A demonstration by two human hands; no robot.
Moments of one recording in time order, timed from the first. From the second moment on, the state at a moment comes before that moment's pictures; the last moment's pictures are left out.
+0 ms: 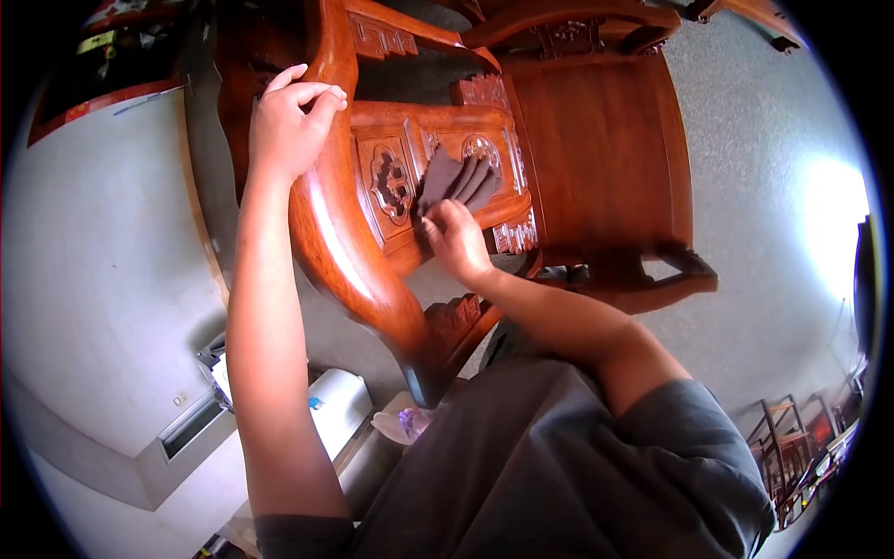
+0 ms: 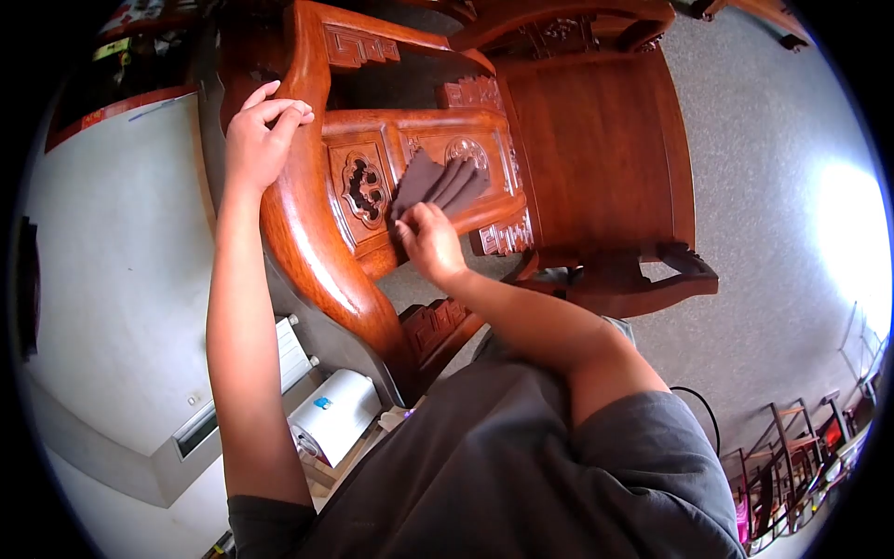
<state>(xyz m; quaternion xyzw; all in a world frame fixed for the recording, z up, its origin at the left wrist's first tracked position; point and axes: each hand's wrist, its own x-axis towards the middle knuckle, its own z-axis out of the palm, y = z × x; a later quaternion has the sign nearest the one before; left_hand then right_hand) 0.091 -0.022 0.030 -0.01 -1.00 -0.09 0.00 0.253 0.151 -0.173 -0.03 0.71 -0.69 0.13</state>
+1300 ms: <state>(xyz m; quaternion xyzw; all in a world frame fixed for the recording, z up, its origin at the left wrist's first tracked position) 0.088 -0.025 0.029 -0.03 -1.00 -0.09 0.01 0.239 0.164 -0.183 0.06 0.64 -0.69 0.32</state>
